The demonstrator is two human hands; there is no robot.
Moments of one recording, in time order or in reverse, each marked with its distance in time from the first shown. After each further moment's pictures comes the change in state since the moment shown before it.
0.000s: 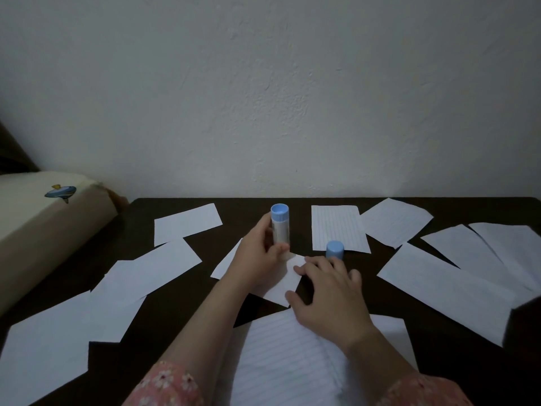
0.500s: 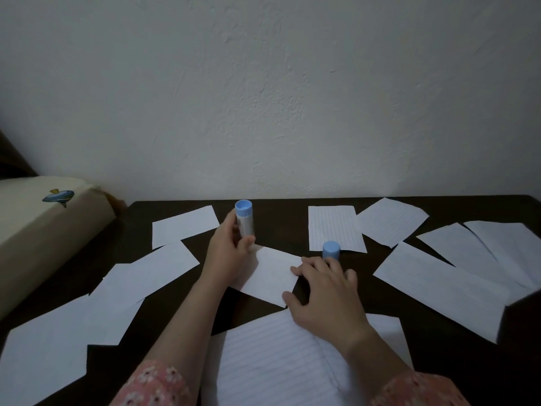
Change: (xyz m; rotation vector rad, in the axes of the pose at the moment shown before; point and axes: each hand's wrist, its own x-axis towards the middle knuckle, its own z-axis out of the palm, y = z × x) left_hand 0.001 -0.012 -0.025 -0.001 0.220 -0.088; right_hand 0.001 0.001 0.002 -0.010 0.014 0.004
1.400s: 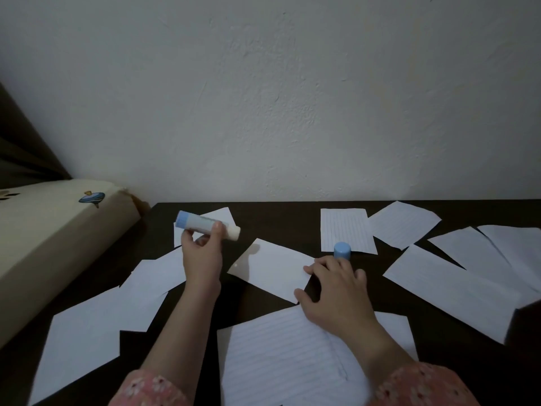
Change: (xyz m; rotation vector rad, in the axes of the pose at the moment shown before) left_hand -0.027 0.008 -0.042 -0.616 0.448 -0.371; right_hand -0.001 0.001 0.003 -0.013 0.044 -0.009
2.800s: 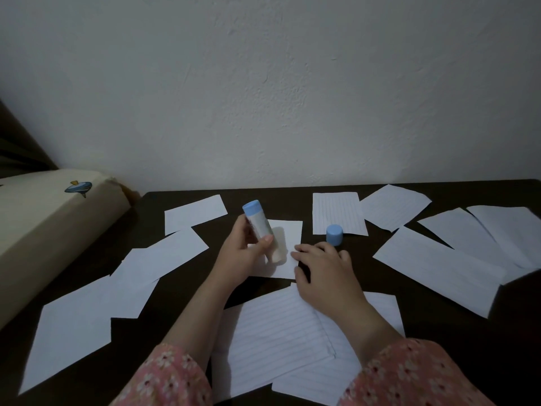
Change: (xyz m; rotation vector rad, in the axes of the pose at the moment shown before) left_hand -0.028 -0.025 0.018 0.467 -0.644 0.248; right_hand 0.002 0.004 -0.001 0.067 0.014 -0.096
